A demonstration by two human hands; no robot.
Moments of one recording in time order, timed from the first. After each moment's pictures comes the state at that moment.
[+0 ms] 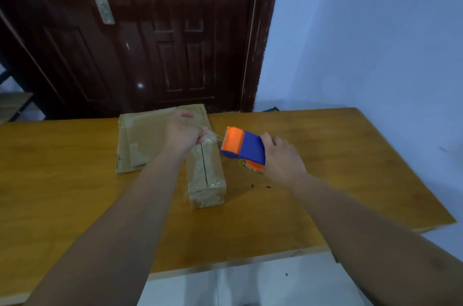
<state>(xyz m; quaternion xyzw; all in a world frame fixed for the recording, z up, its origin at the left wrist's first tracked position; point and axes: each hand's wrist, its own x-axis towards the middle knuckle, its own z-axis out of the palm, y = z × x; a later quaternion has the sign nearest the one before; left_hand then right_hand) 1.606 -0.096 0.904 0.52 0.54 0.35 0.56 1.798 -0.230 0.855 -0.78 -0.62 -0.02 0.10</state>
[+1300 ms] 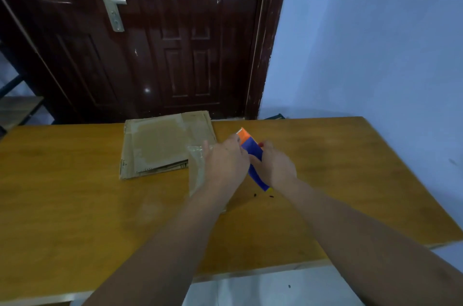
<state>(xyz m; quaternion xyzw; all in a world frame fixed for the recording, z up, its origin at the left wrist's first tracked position) 1.651 -0.178 0.919 0.81 0.52 0.18 0.22 1.775 -0.206 0.873 -0.86 -0.47 0.15 0.15</state>
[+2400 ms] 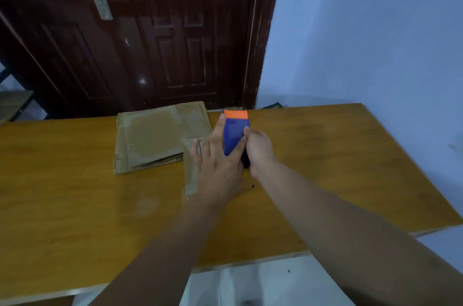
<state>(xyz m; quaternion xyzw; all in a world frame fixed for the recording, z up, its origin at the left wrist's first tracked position) 1.637 -0.188 0.868 0.85 0.40 0.35 -0.05 1.748 -0.173 0.876 -0.67 -0.09 0.45 0.58</state>
